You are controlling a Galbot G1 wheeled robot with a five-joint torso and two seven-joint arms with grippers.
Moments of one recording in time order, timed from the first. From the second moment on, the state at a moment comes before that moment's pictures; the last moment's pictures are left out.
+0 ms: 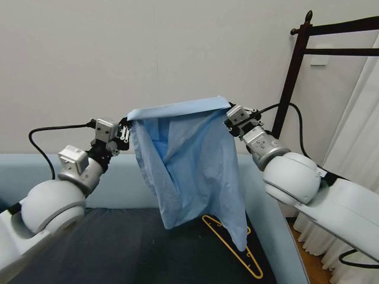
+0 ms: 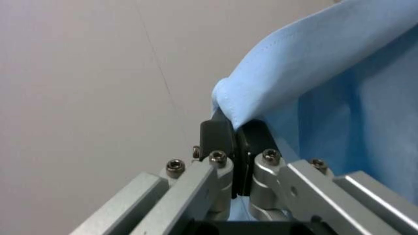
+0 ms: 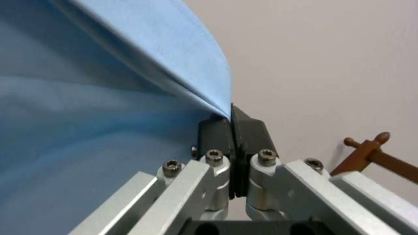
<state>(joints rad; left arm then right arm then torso) 0.56 -0.41 -0.06 -2.26 -0.85 0.20 -0.45 0.01 0.65 -0.41 2.17 0.50 -0.74 0.49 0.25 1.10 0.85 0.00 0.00</state>
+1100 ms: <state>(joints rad) 0.75 -0.87 0.18 -1.52 -0.46 0.09 -0.41 -0.56 1.19 -0.51 1.40 0.09 -0.57 0.52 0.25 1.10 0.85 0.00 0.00</state>
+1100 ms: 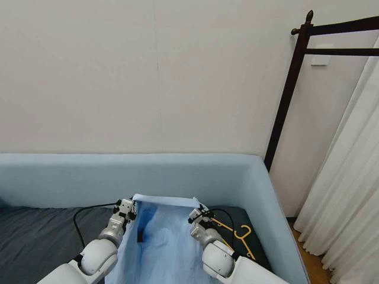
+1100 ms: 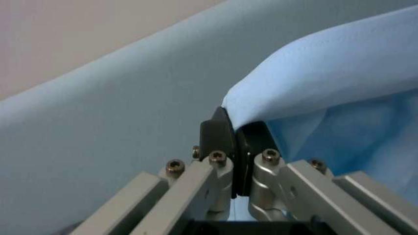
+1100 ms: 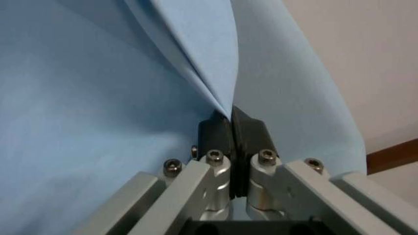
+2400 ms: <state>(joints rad) 0.65 -1.02 0.25 -1.25 -0.38 0.02 -0.41 -0.64 1.06 -0.28 1.38 0.44 -0.43 0.25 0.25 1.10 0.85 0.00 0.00</state>
